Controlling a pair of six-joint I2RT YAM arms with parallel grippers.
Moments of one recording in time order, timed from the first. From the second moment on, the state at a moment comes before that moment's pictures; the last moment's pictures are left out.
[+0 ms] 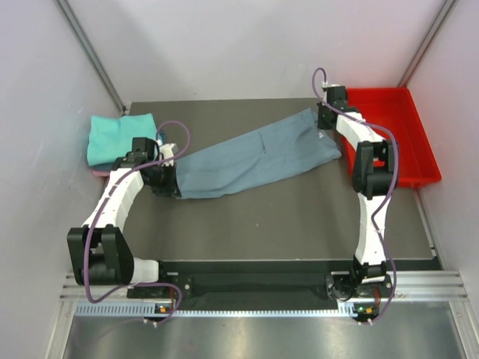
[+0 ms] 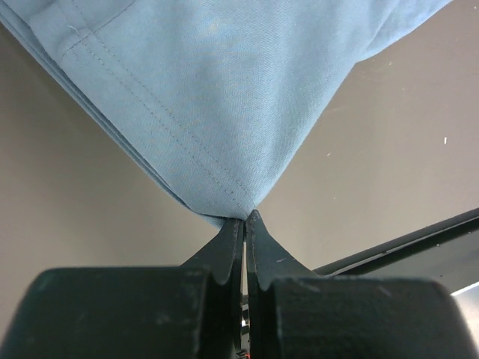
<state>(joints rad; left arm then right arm) 0.01 1.35 1.05 -0.86 0.35 0.03 0.10 2.27 1.89 -0.39 0.05 0.08</state>
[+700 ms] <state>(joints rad) 0.01 1.35 1.05 -0.88 0.44 0.08 0.11 2.39 2.02 -0.46 0.02 0.14</state>
